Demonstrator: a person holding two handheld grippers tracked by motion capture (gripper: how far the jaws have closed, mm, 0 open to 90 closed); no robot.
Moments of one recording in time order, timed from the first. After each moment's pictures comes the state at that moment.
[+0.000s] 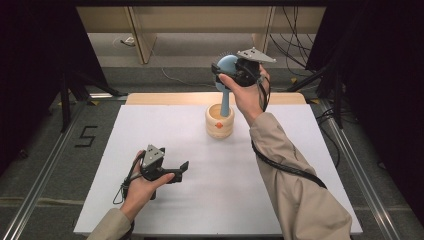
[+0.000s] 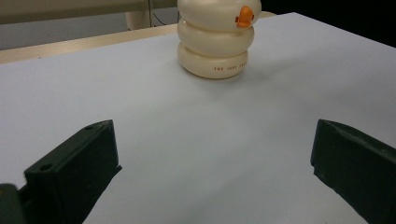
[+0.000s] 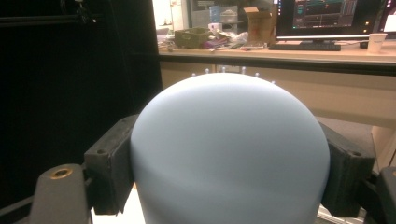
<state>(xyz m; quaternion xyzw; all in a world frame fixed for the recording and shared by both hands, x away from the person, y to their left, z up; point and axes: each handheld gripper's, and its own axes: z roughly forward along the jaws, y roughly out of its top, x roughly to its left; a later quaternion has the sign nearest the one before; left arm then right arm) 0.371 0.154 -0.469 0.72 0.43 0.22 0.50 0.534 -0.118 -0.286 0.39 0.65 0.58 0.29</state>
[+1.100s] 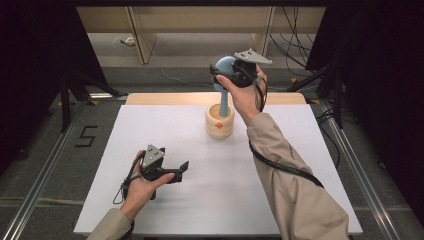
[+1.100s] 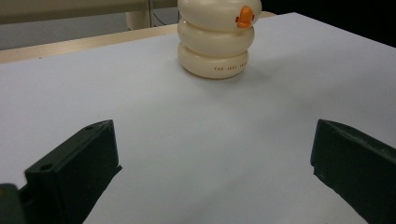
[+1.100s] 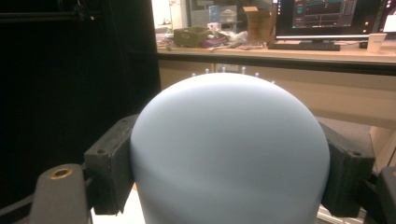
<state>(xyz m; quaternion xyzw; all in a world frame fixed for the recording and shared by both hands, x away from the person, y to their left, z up) 0.371 0.154 -0.469 0.72 0.43 0.22 0.50 0.540 -0.113 -0.294 0.39 0.66 0.58 0.29</state>
